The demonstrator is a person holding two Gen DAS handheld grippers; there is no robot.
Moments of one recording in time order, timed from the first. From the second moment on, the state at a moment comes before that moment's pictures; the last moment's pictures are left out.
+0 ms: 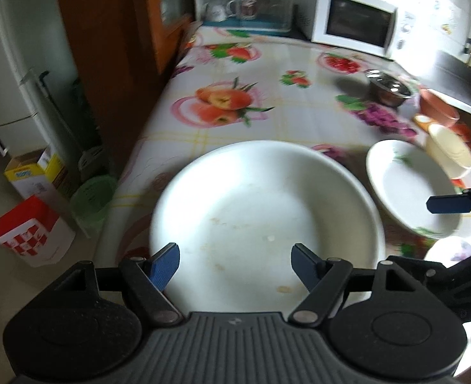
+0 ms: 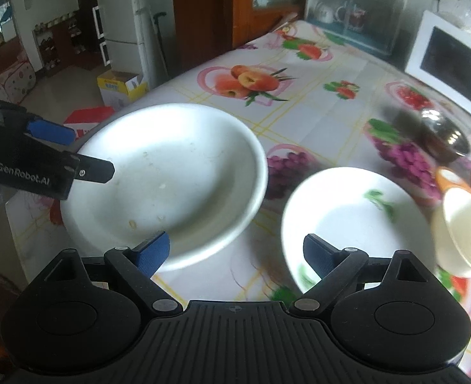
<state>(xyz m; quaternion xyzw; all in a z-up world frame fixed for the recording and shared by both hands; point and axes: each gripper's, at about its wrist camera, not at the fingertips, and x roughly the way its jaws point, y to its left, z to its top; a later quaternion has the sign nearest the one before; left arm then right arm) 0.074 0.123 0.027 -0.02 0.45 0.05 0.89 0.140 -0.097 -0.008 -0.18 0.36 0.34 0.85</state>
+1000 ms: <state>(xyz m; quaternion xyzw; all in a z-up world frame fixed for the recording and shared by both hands) 0.053 -0.013 -0.002 0.04 0.48 -0.14 0.87 0.087 -0.242 -0.037 -0.11 0.37 0.21 0.90</state>
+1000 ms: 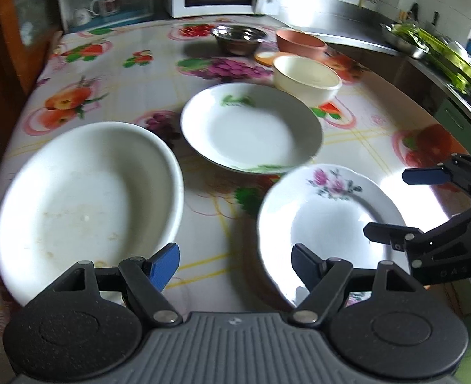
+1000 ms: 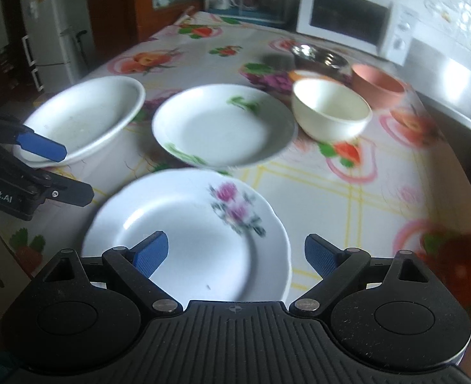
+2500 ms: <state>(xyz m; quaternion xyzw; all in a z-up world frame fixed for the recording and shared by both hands) 0.057 -0.048 -0.039 0.02 0.50 -0.19 0.85 0.069 -0.249 -0.076 -0.06 0.39 0.21 0.90</state>
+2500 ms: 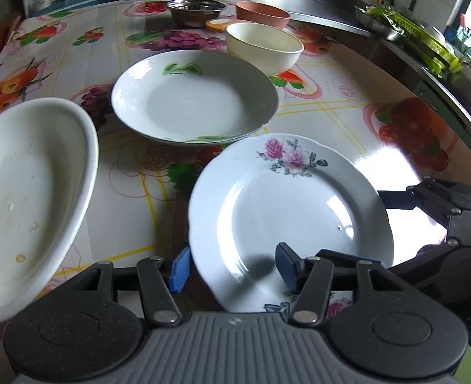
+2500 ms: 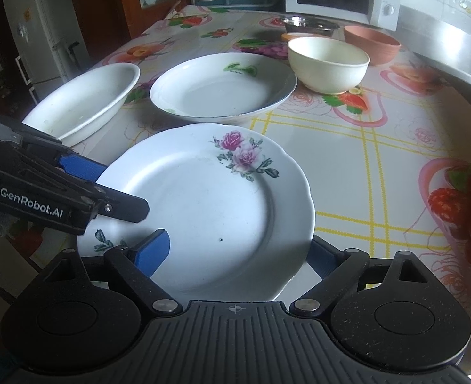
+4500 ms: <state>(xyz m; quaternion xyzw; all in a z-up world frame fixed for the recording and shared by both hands) 0.116 0.177 -0.014 -0.12 0.47 0.05 0.87 0.167 -0.034 -0.031 -0.15 0.34 0.39 0.84</state>
